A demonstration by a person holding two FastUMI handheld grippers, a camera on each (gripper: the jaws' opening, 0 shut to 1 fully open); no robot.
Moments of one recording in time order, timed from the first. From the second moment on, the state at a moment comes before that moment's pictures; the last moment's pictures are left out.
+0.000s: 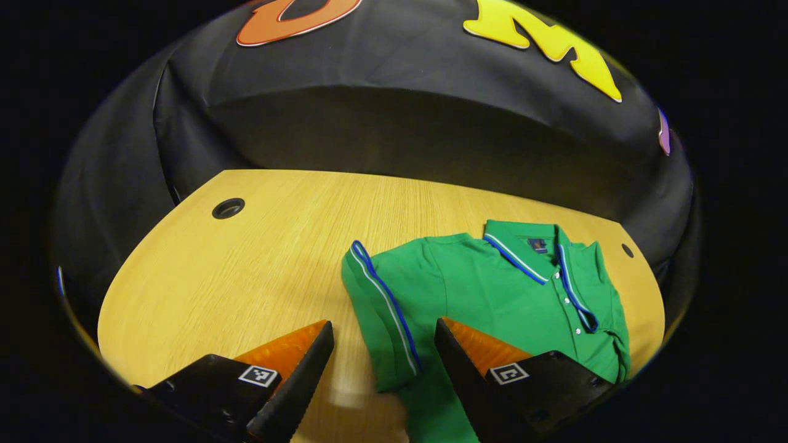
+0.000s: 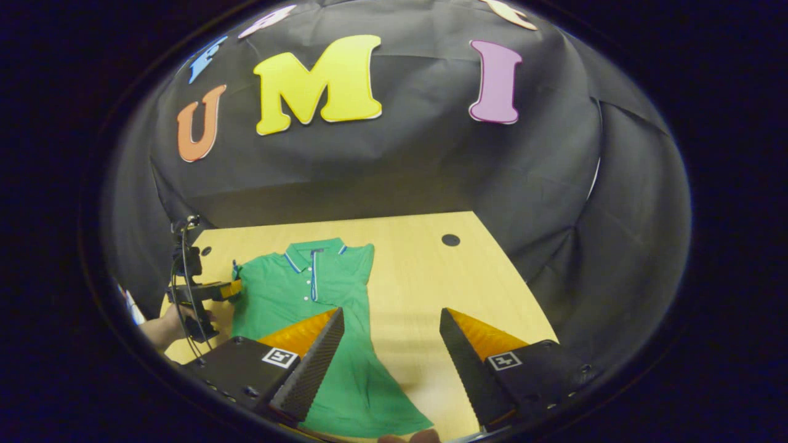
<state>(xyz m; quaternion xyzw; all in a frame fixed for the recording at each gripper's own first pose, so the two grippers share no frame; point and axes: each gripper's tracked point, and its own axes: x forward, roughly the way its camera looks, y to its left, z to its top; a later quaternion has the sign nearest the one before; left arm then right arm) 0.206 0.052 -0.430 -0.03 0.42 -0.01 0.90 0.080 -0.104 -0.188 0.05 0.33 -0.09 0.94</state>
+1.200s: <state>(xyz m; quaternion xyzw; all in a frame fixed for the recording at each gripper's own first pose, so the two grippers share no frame) 0.225 0.044 -0.372 -0.03 0.40 -0.07 0.91 0.088 -0.070 -0.213 0.12 0.36 -0.05 0.92</state>
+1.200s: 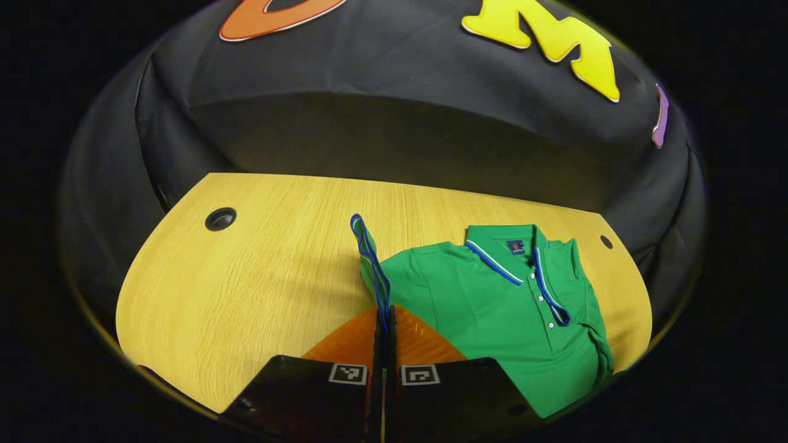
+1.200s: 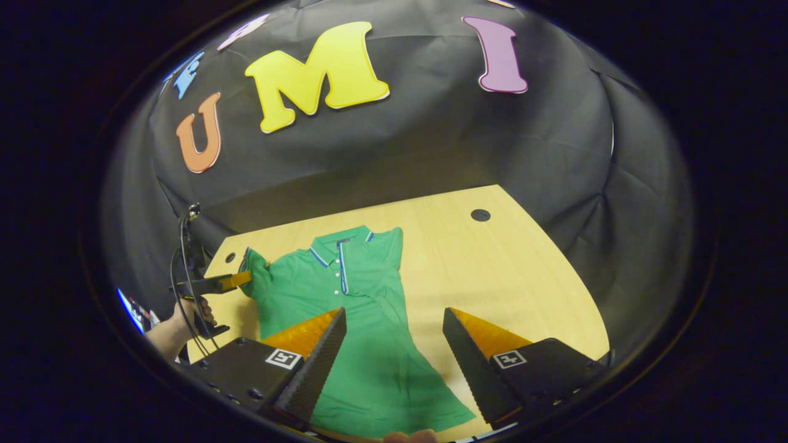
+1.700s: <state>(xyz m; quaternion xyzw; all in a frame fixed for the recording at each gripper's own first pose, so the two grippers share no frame) 0.233 -0.075 -0.357 -0.04 0.40 -0.09 0.91 0.055 -0.106 -0.201 0.12 0.35 -0.07 0.93</state>
